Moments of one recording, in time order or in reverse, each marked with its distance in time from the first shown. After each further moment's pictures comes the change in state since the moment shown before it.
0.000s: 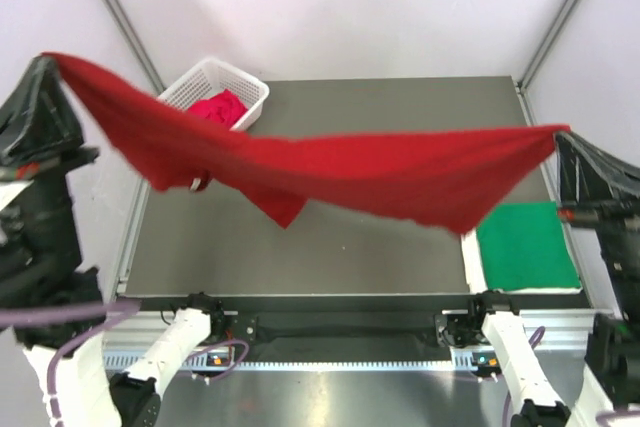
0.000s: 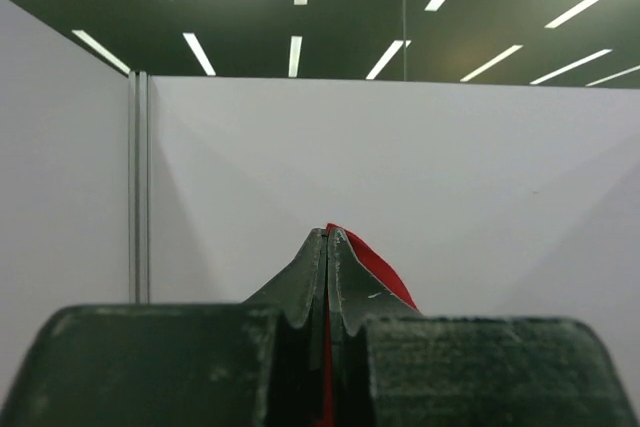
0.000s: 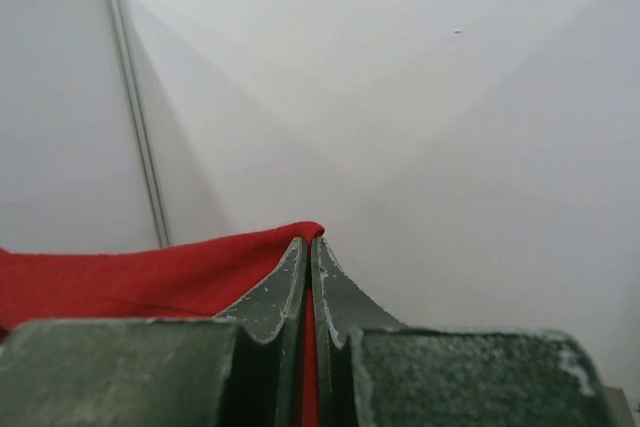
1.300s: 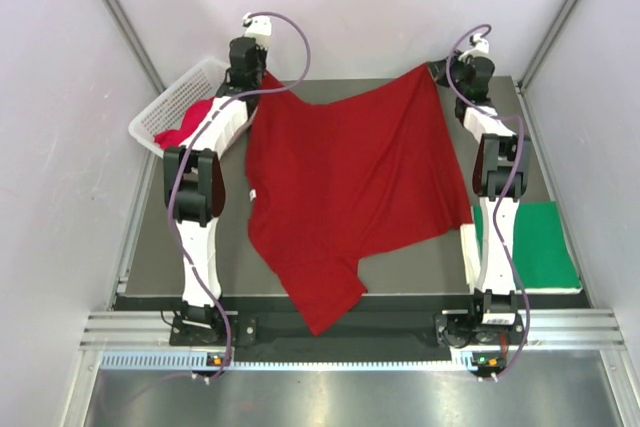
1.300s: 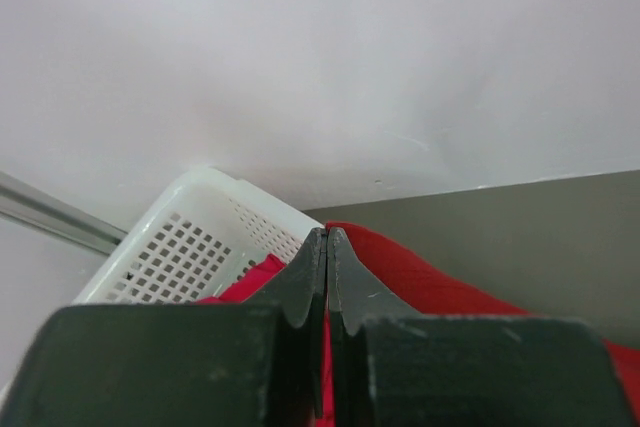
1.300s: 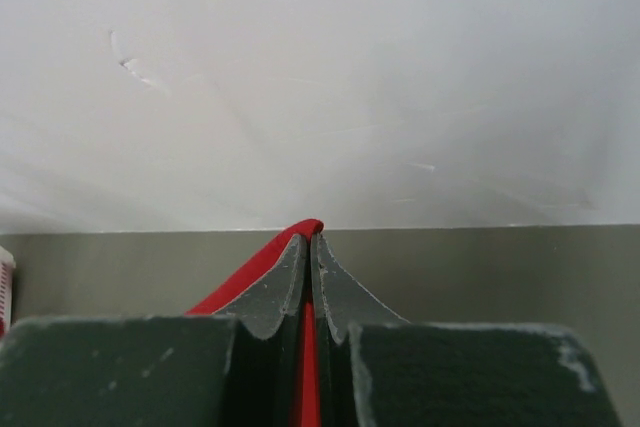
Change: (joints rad) left arm 0.007 1.427 0.262 0.138 -0.217 0.199; right arm 0.001 2.045 0.599 0.800 -0.037 0.219
